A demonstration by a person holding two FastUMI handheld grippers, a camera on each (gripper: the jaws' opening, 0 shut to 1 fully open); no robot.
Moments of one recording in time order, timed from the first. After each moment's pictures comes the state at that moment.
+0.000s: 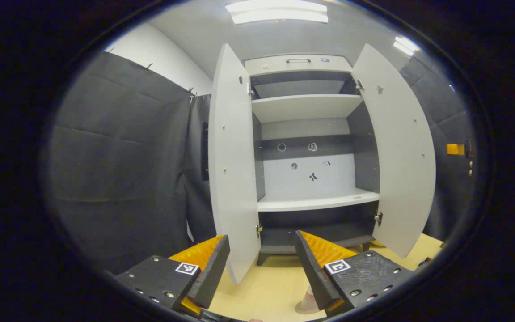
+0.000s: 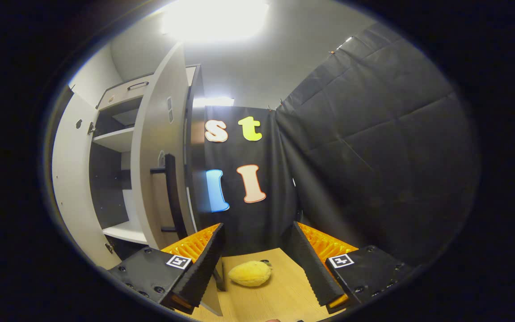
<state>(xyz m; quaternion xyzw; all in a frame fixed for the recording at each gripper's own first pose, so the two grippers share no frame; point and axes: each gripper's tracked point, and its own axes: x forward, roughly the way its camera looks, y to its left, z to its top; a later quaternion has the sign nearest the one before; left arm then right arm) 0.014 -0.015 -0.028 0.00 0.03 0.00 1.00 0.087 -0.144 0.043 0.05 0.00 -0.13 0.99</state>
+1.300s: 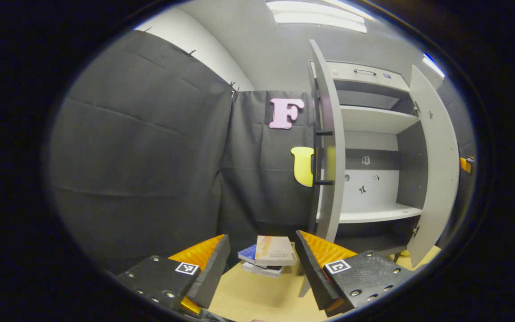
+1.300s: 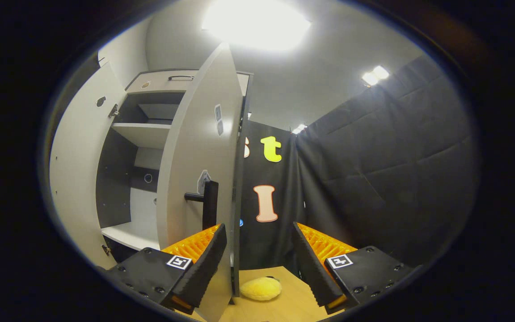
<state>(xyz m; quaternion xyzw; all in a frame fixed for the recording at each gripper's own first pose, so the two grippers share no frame) 0.056 0.167 -0.039 -0.05 0.02 0.07 1.00 0.115 0.001 0.074 -0.04 -0.04 -0.11 0.99</state>
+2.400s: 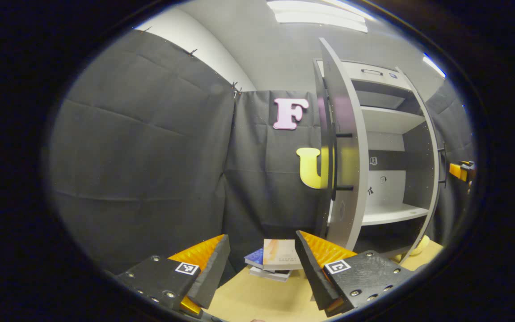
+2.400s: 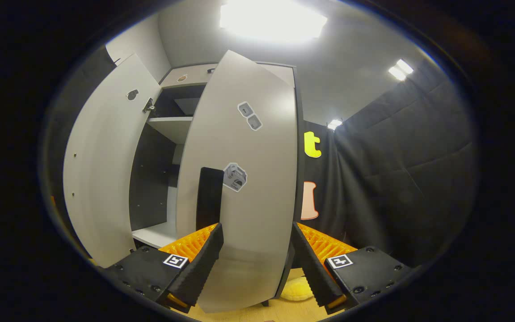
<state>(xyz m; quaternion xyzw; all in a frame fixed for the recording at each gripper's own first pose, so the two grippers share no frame) 0.067 0.193 -0.032 -0.04 0.02 0.08 1.00 0.149 0.072 0.054 -0.04 -0.02 -0.02 1.00</state>
